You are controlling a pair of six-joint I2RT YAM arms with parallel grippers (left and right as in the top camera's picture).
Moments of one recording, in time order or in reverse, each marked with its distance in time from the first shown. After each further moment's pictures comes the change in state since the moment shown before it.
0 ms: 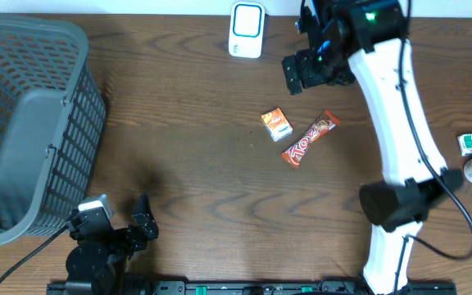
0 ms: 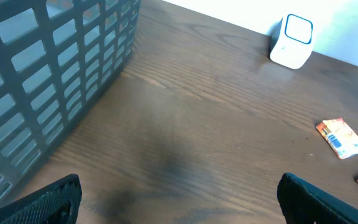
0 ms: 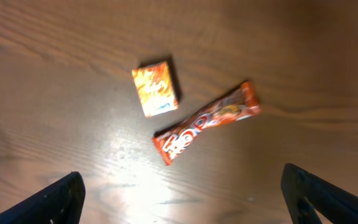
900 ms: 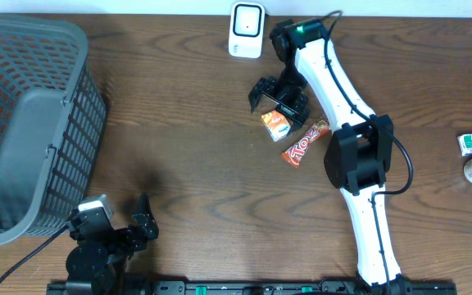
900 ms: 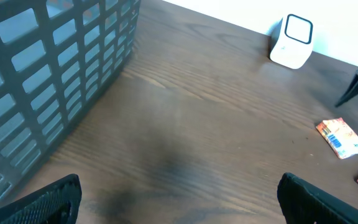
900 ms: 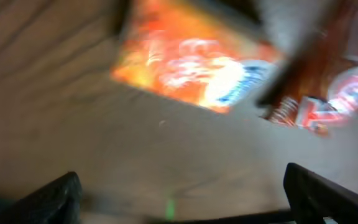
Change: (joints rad) left arm 0.000 0.000 0.000 0.000 0.000 0.000; right arm 0.024 0.403 -0.004 -0.011 -0.304 0.877
